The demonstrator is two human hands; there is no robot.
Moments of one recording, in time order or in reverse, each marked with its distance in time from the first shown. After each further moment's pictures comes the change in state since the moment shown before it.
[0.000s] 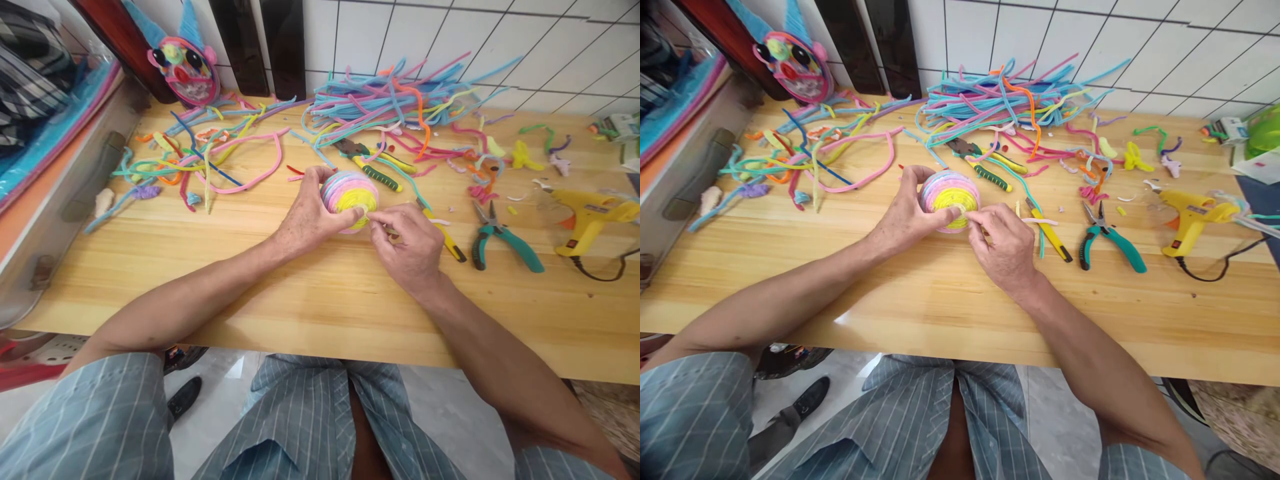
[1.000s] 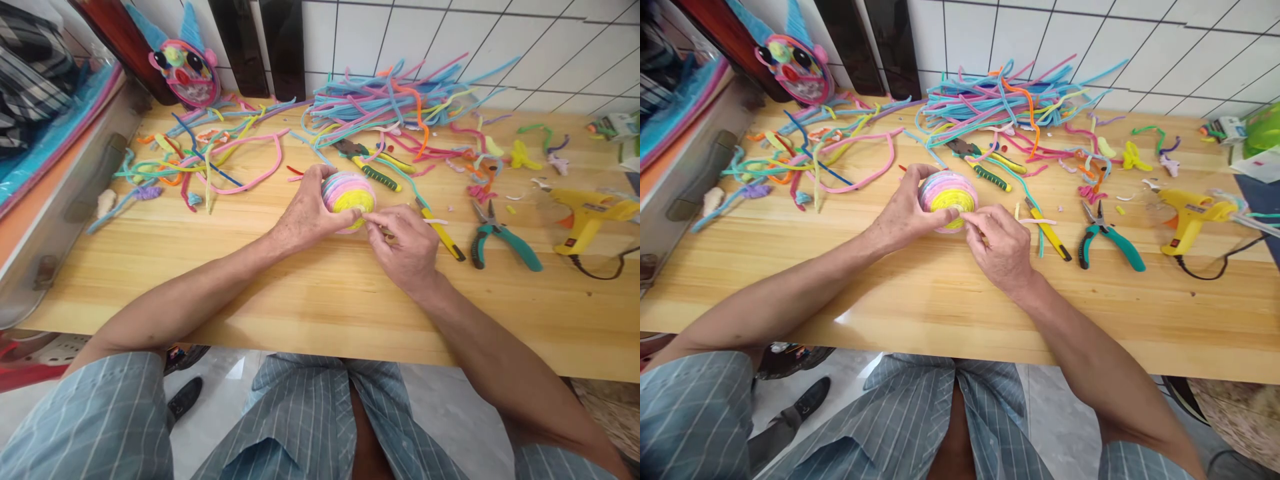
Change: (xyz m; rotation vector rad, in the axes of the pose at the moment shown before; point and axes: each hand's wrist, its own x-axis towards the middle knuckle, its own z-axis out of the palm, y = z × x) left_hand 0.006 0.003 -0.009 0.036 -0.021 0.049; right_hand -0.002 -0.001 0.002 0.038 0.028 -0.052
